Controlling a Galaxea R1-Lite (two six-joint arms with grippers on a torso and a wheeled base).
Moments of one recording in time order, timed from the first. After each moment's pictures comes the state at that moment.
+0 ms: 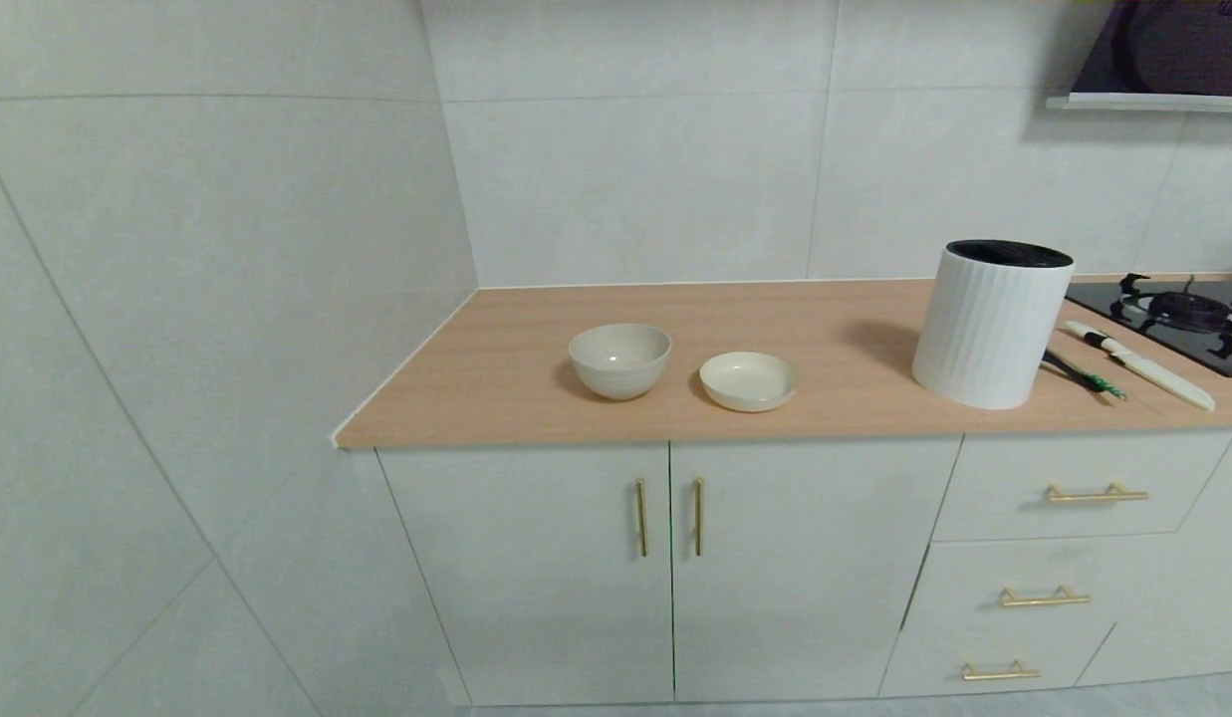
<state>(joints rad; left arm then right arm) 0.00 0.00 0.00 0.00 -0.02 0.01 0.00 0.00 0.00 0.00 0.02 0.01</state>
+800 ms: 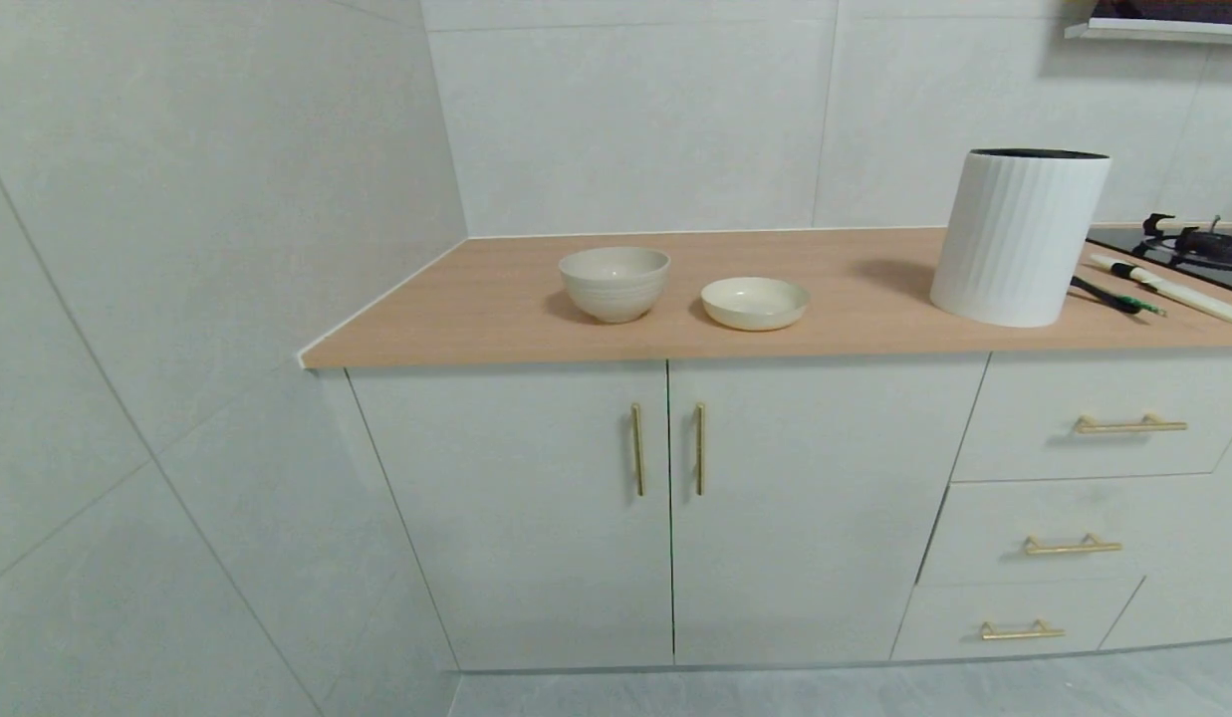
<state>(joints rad) 0.00 0.00 0.00 0.00 -0.02 0.01 0.00 0.00 0.00 0.00 0.01 0.01</state>
